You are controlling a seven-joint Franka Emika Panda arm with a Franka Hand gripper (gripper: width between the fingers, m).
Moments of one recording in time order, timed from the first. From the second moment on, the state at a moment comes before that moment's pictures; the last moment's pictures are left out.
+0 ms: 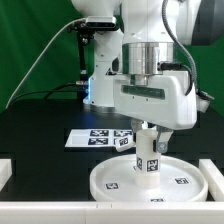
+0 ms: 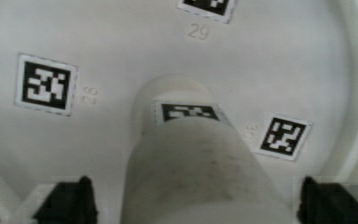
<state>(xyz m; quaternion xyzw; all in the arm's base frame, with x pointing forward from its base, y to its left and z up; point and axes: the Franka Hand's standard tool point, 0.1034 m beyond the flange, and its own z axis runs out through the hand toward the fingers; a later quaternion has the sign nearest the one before) 0.561 0.039 0.071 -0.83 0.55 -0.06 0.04</state>
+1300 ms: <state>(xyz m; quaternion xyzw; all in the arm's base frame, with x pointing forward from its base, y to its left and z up) 0.509 0.088 0.110 -0.88 0.46 -0.05 0.07</state>
